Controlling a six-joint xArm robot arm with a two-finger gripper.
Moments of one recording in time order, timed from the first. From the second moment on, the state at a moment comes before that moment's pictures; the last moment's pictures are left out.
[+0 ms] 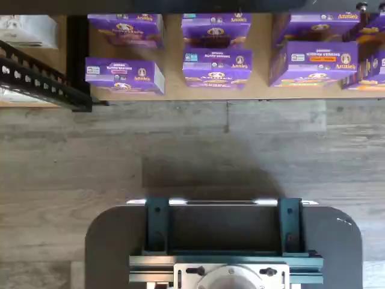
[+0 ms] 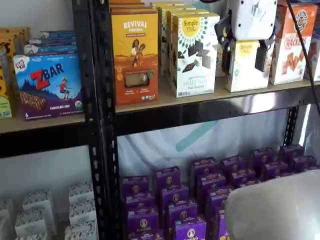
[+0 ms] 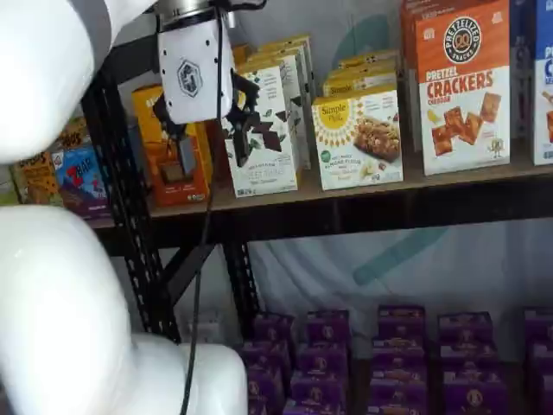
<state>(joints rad) 0.01 -0.84 -1.15 0.04 2.00 0.03</state>
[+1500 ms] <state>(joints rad) -0.30 -0.68 -1.21 0.07 1.77 -0.28</state>
